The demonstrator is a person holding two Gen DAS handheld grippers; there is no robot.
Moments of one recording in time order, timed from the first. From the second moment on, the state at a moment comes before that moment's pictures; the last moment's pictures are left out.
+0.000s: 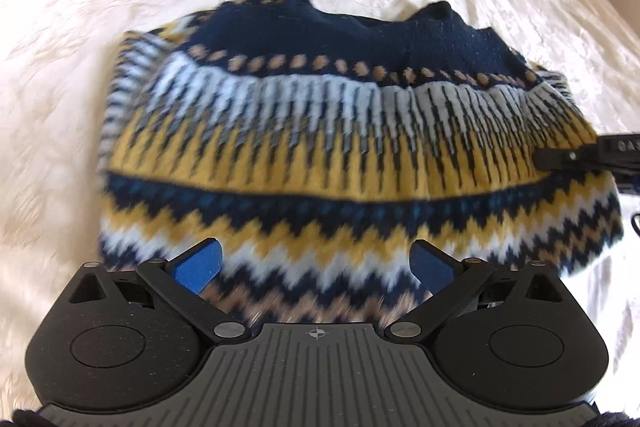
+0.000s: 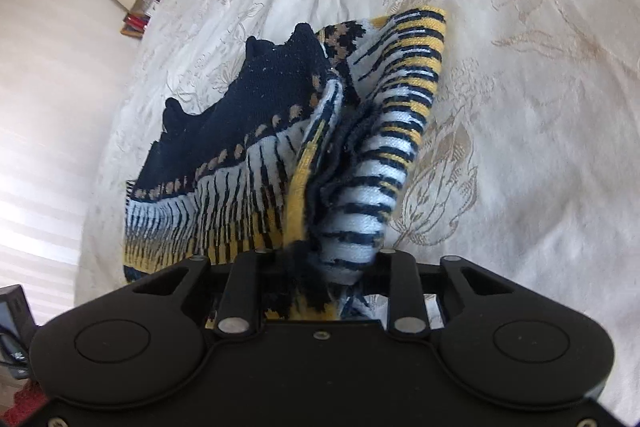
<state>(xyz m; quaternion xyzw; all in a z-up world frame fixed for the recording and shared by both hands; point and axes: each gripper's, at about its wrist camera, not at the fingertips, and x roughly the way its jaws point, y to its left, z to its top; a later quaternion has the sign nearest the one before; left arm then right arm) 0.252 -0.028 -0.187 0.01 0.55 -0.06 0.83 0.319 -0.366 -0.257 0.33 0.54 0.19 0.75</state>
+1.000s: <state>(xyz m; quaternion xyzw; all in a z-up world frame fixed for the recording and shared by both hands) 0.185 0.167 -0.165 -0.11 0.55 -0.02 0.83 0.354 -0.057 -0.151 0.01 0.56 0.25 0.79</state>
